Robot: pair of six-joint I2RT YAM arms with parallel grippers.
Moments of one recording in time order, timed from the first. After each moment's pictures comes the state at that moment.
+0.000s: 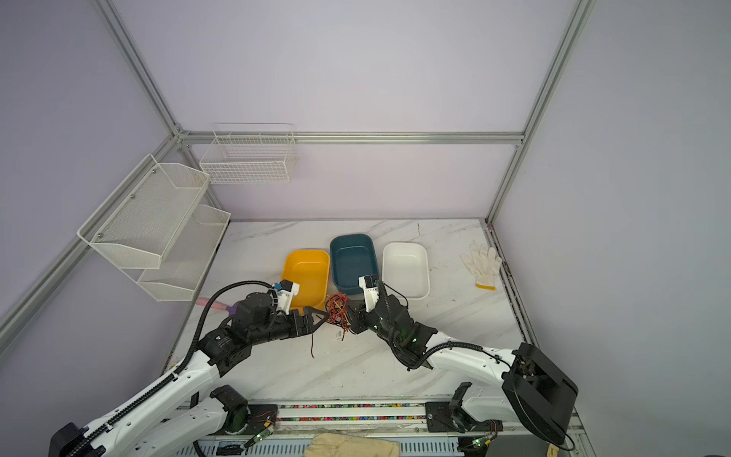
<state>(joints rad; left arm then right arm) -0.58 0.86 0.58 -0.28 0.35 -0.81 0.93 1.25 0.58 0.40 0.00 0.60</state>
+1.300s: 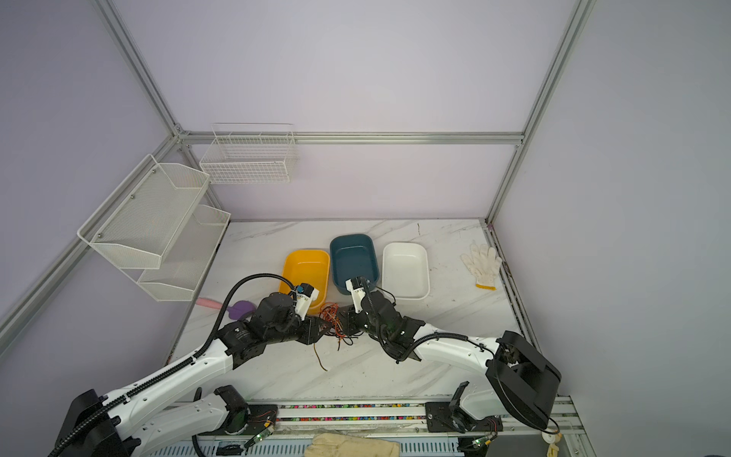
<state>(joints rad) -0.68 1.01 0.64 -0.35 0.22 -0.49 0.95 1.37 0.69 0.26 -0.09 0.63</state>
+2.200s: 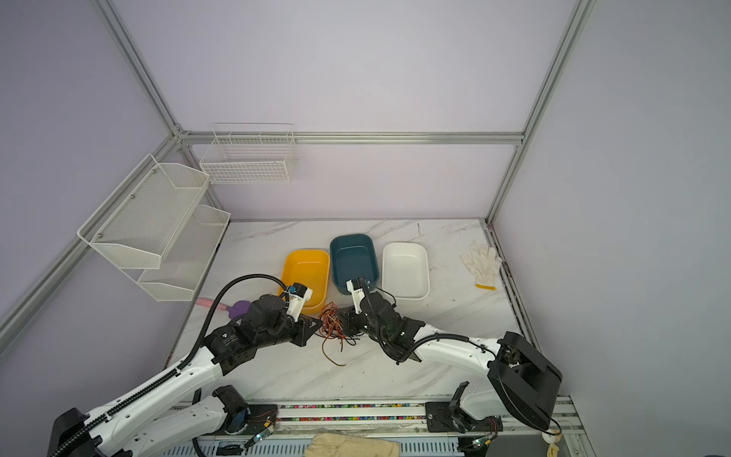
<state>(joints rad) -0.68 0.88 0.65 -0.42 0.19 -0.47 0.96 1.36 0.69 0.23 -0.03 0.65</state>
